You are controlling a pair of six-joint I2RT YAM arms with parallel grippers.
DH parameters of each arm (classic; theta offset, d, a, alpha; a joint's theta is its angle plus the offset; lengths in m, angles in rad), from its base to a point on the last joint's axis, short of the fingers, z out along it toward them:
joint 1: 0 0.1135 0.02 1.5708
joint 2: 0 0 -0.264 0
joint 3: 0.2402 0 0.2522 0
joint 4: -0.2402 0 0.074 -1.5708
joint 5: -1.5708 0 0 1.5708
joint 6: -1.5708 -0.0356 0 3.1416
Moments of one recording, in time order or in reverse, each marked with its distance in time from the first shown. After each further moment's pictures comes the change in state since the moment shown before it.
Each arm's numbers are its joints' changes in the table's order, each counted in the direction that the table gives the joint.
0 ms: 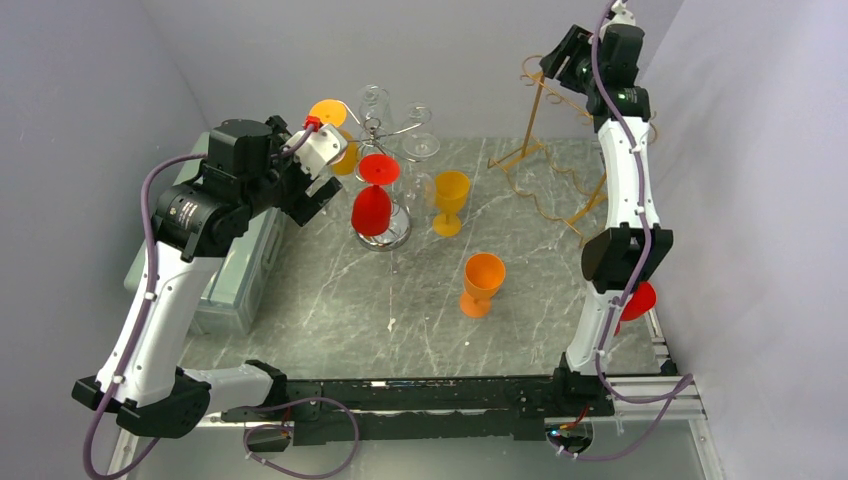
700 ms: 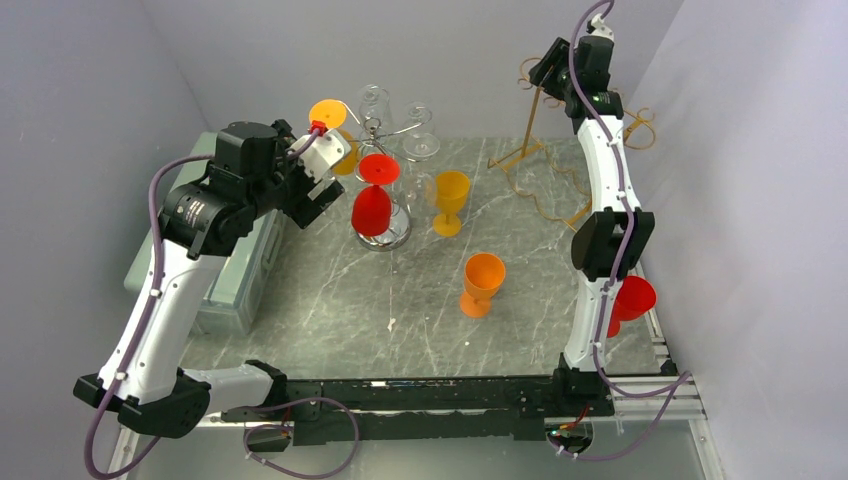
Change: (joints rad) left arm 0.000 0.002 -0.038 0.010 0.000 -0.019; right arm 0.039 -0.143 0.016 0.068 -0.134 -0.055
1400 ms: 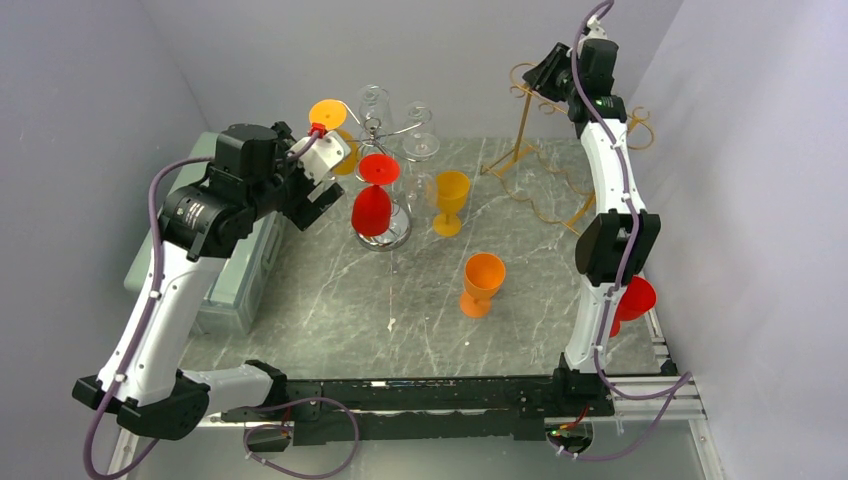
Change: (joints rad) left arm 0.000 0.008 -0.015 0.000 0.000 0.001; right arm -0.006 0.034 -0.086 0.077 0.180 -0.011
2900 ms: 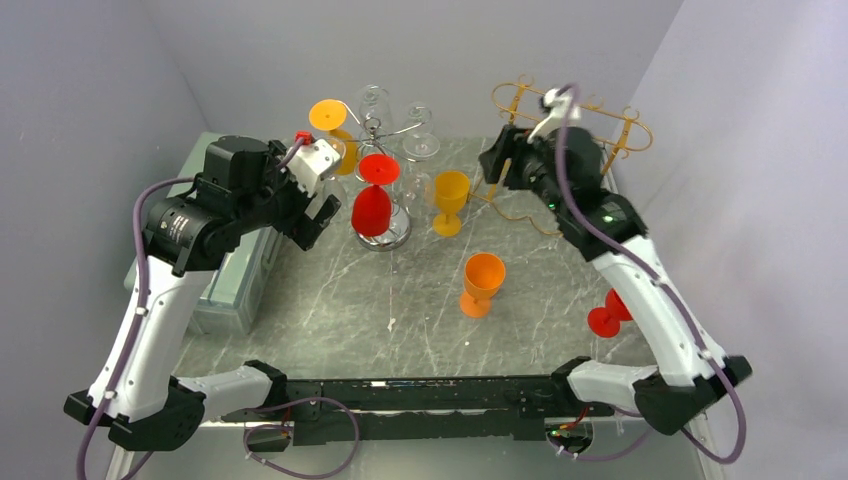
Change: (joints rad) left arm 0.000 0.048 0.003 -0.114 -0.137 0.181; right arm 0.497 0.923 -0.745 -0.156 -0.410 0.117
